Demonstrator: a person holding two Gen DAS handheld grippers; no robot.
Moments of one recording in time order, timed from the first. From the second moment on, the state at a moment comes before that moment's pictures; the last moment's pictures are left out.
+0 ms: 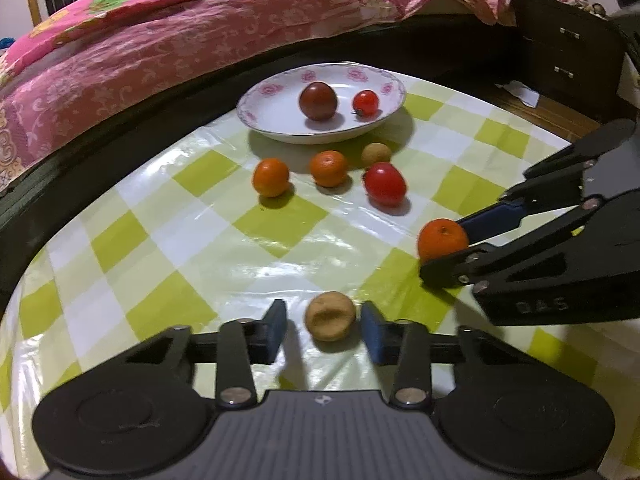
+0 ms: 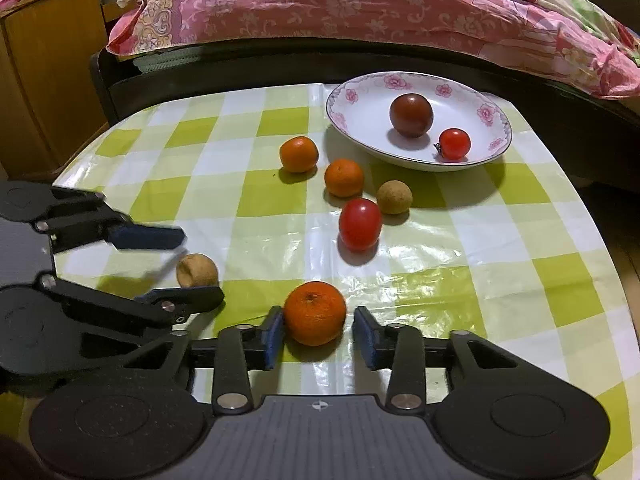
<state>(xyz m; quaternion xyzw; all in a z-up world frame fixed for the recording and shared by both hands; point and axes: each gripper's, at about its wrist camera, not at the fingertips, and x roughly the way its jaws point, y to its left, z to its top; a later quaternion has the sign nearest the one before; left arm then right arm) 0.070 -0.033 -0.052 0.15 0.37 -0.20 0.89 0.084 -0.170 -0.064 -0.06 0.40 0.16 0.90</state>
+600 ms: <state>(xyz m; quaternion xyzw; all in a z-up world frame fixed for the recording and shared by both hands) 0.083 -0.038 -0.041 0.11 0.41 -0.17 0.89 0.084 -0.171 -0.061 -0.02 0.42 0.14 0.90</state>
